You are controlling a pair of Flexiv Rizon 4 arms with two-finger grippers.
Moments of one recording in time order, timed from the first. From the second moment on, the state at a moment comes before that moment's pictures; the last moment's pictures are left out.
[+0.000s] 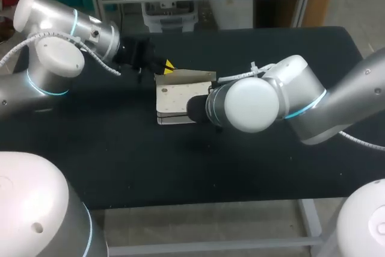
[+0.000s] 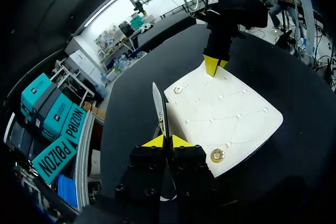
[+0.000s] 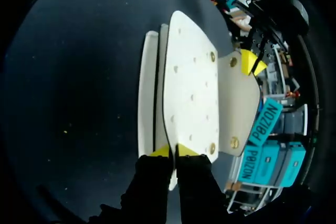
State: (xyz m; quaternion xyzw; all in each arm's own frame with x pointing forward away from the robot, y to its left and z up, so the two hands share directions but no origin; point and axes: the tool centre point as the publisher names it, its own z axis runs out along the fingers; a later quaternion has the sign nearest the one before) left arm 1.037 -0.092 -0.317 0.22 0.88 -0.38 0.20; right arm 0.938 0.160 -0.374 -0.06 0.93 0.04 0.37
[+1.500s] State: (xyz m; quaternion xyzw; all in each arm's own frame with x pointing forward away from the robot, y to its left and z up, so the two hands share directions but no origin) left arm 1.058 -0.124 -0.357 0.19 0.91 -0.37 0.11; right arm 0.937 0.159 -0.374 -0.06 0.93 0.04 0.37
